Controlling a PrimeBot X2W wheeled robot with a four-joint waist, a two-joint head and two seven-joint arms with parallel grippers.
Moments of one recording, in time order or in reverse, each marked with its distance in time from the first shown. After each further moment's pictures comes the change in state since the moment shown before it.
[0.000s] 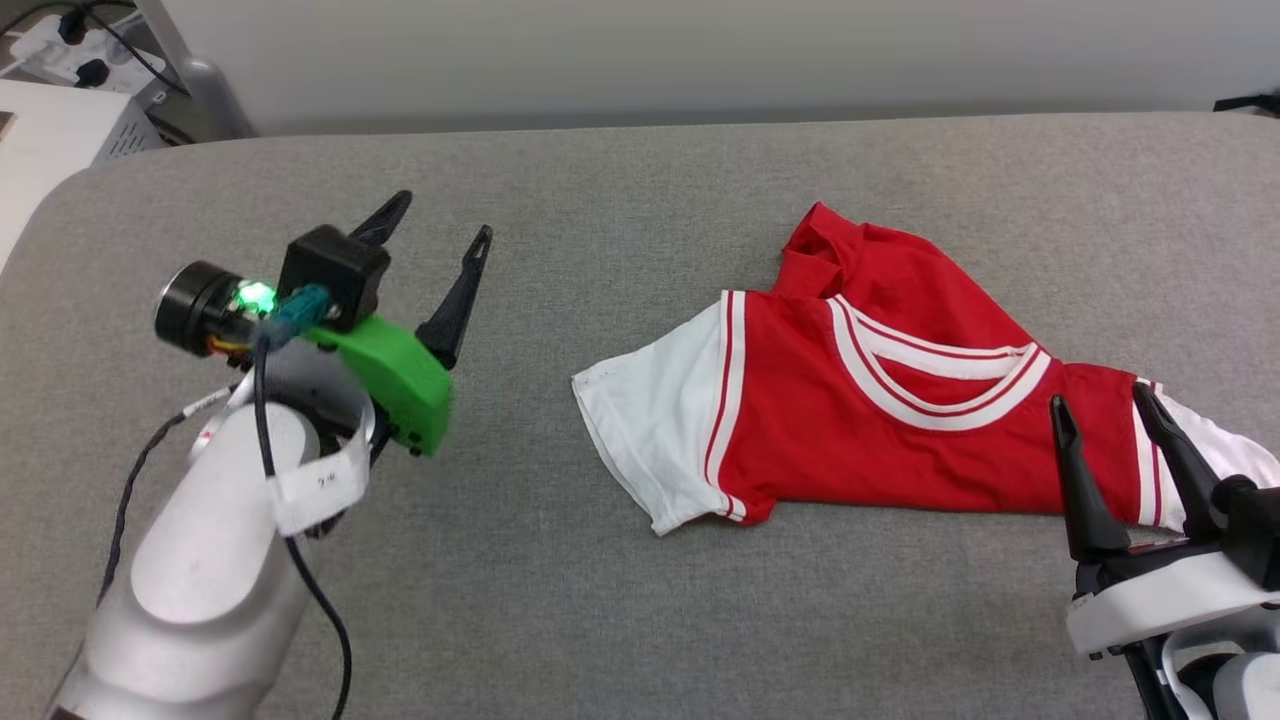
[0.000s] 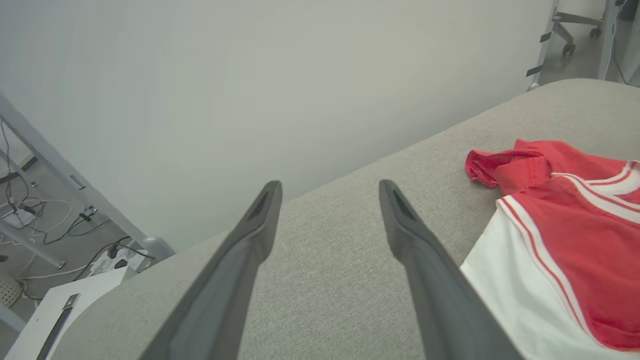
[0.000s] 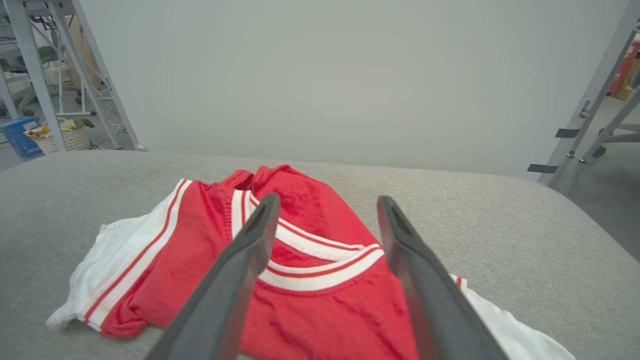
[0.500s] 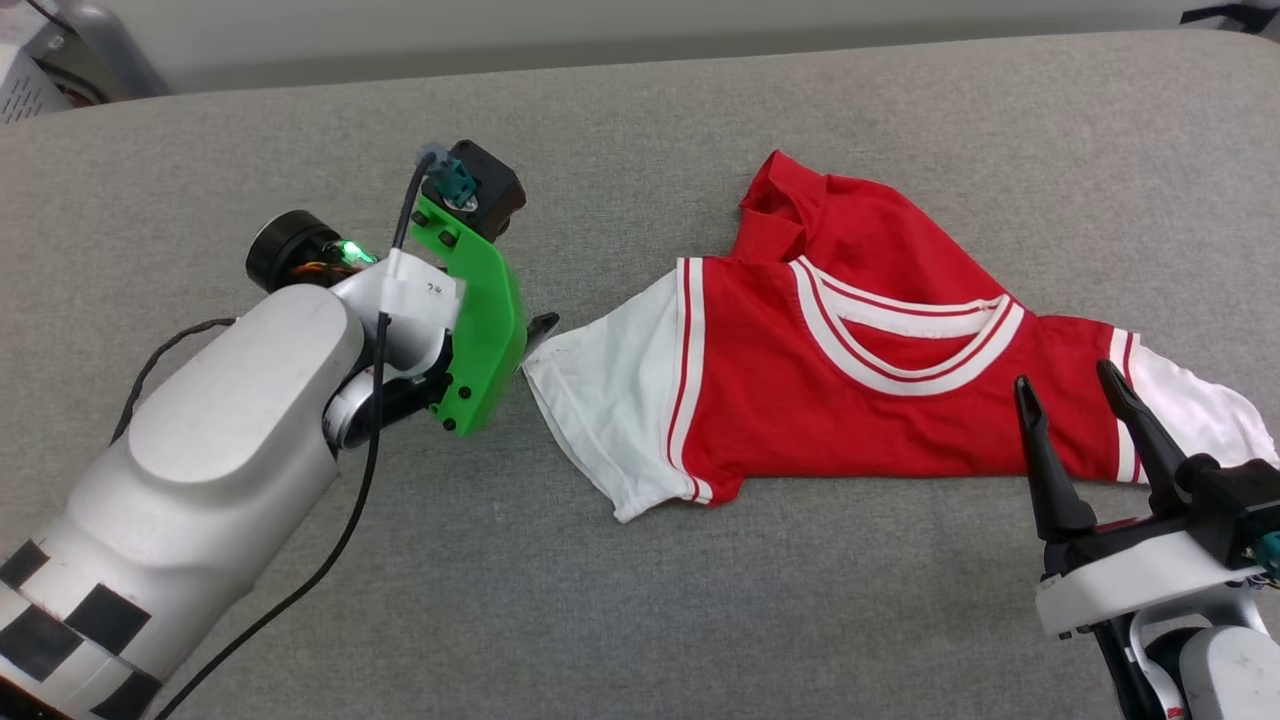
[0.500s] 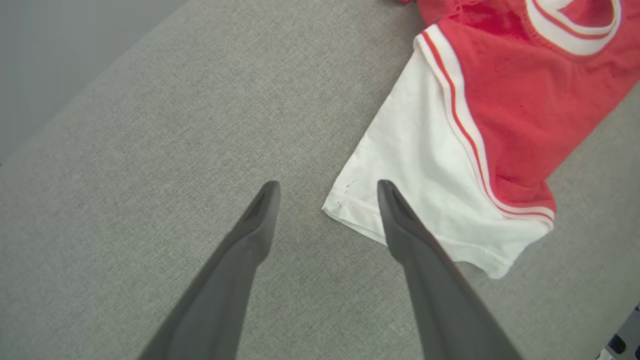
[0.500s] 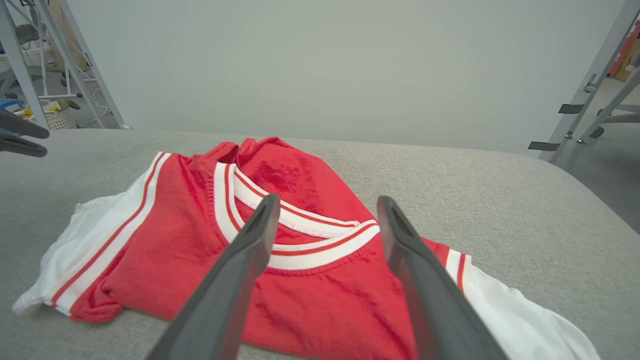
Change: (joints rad) left arm -0.374 0.149 -0.524 0.066 -0.546 0.000 0.628; right arm -0.045 0.011 0.046 0.021 -0.017 0.000 -0.016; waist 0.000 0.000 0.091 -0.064
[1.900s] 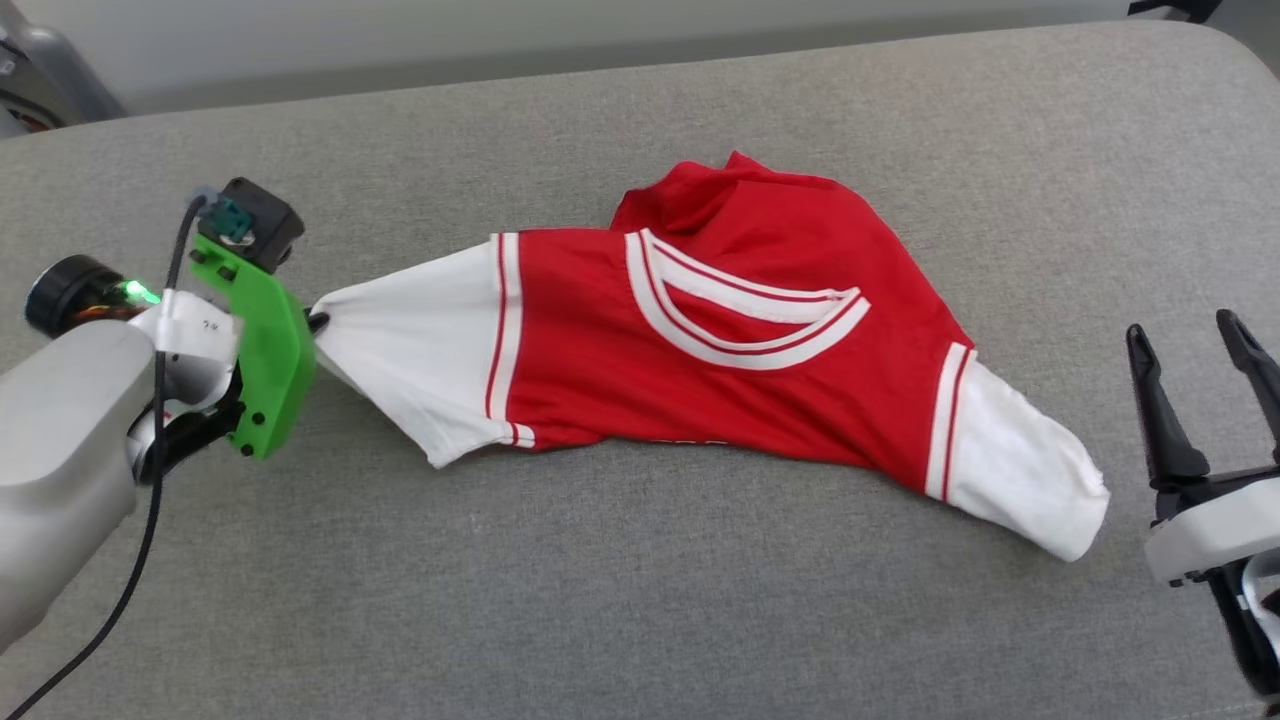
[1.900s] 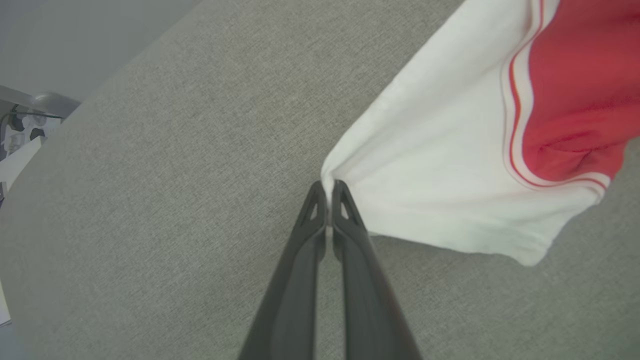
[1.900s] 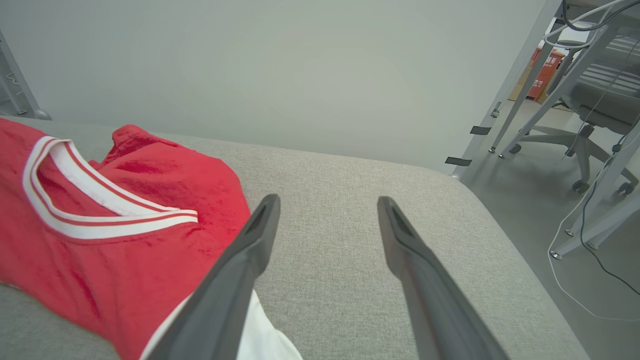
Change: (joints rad) left arm -0.124 0.260 -0.361 0.176 -0.225 0.000 -0.283; right arm -0.070 -0.105 -0.089 0.037 0.005 0.000 0.037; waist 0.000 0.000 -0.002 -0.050
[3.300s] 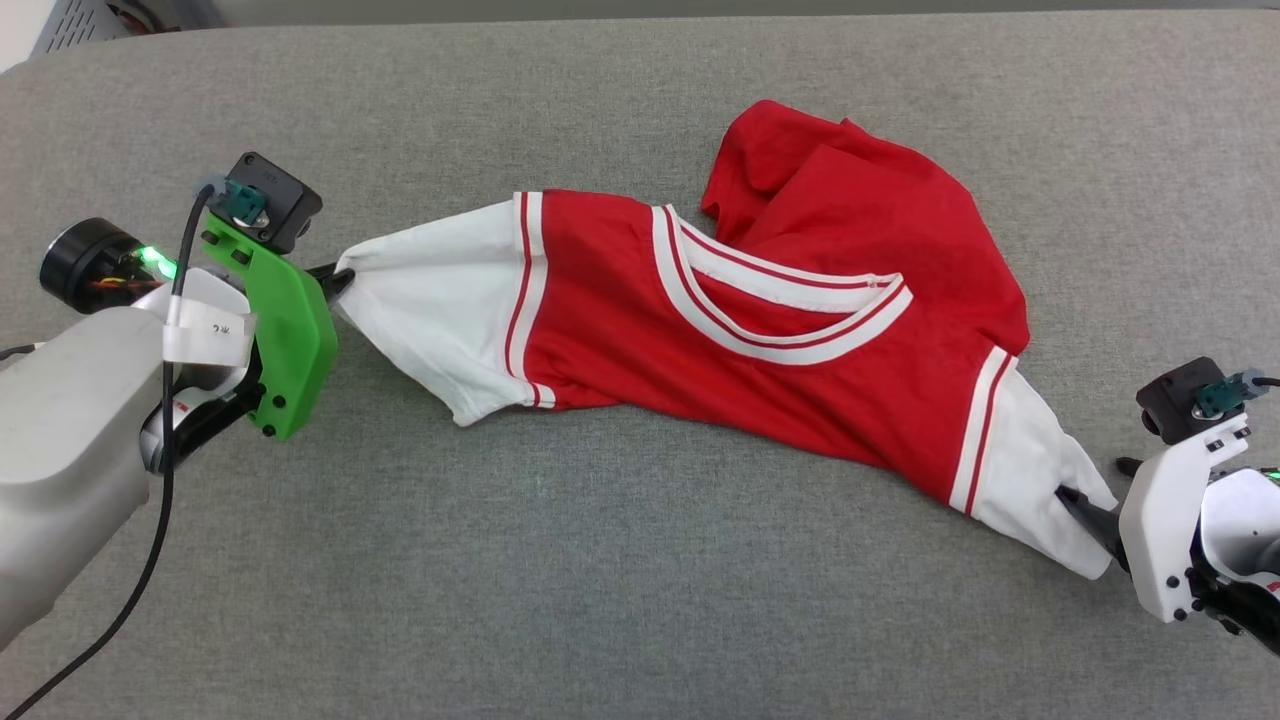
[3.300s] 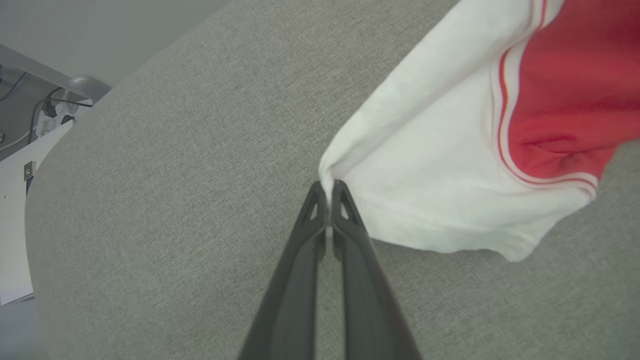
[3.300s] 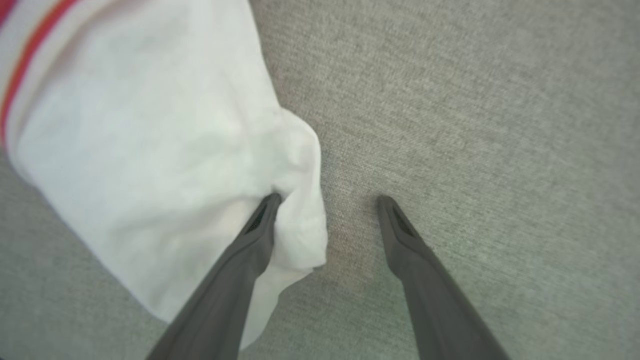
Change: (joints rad) left arm -0.013 0.020 0.010 -0.088 0.052 0.044 -0.082; right arm -0.230 -0.370 0.568 0.272 0.451 -0.008 0.671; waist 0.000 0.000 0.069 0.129
